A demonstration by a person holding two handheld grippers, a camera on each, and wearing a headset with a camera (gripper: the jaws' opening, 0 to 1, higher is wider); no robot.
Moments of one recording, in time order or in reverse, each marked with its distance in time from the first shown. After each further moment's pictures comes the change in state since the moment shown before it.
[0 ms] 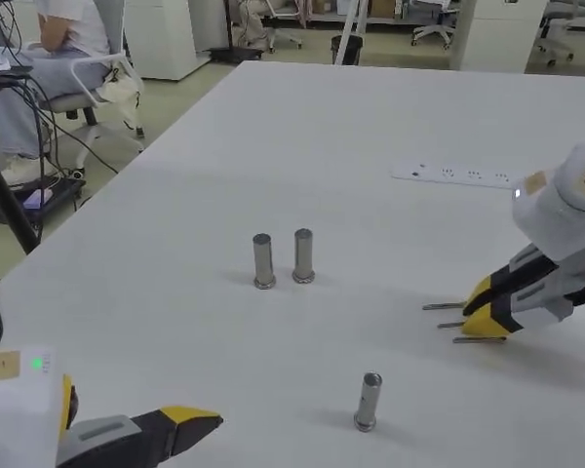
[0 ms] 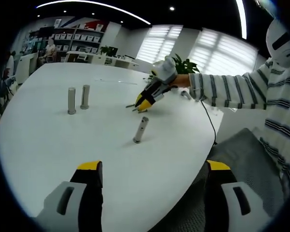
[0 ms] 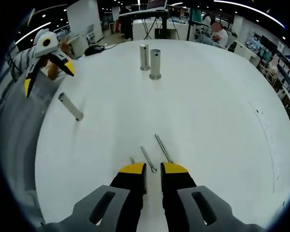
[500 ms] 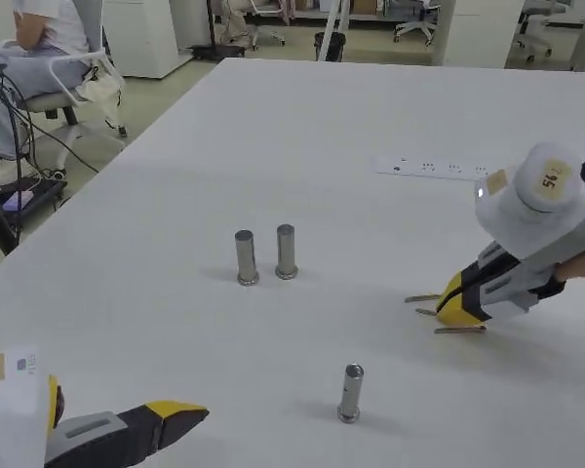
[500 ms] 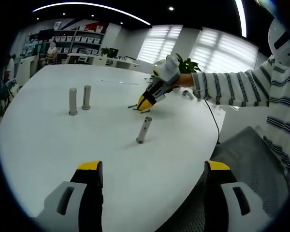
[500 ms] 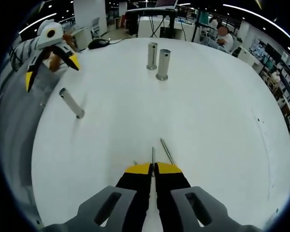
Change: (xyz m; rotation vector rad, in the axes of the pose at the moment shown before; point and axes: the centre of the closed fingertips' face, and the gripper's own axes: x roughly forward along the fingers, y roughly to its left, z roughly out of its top) left arm 0.004 0.007 -0.001 0.012 -0.001 0.021; right arm 0.003 0.004 0.004 -0.046 0.010 -0.024
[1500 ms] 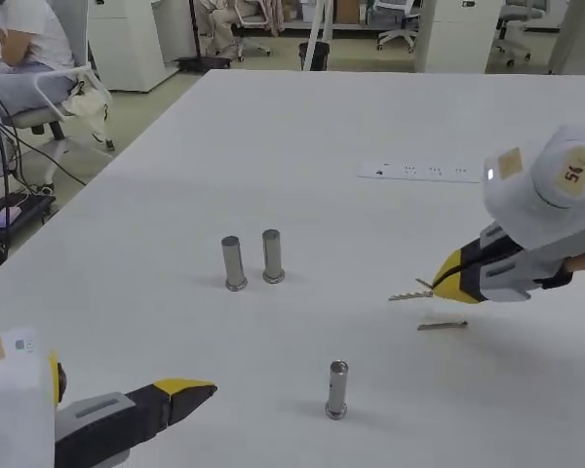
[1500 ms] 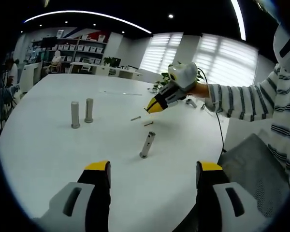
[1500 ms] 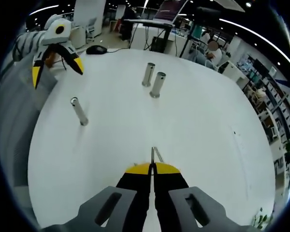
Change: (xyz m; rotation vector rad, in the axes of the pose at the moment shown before) left arm 0.008 0.003 0.025 0.013 -0.085 0.034; right arm -0.047 0.001 0.026 -0.091 -0.111 -0.210
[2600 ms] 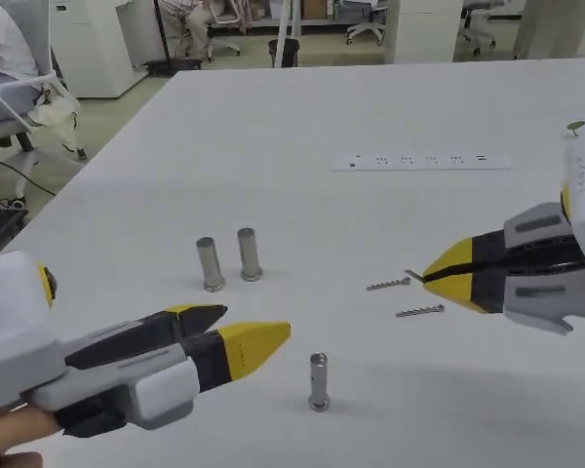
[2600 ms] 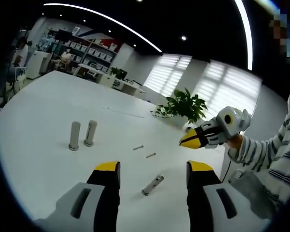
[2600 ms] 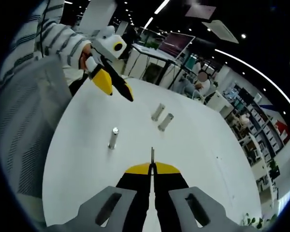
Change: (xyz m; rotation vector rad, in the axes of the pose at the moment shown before) left arm 0.025 0.024 0.065 -0.167 -0.173 -0.048; right arm -0.059 0.054 0.038 -0.113 -0.194 -0.138
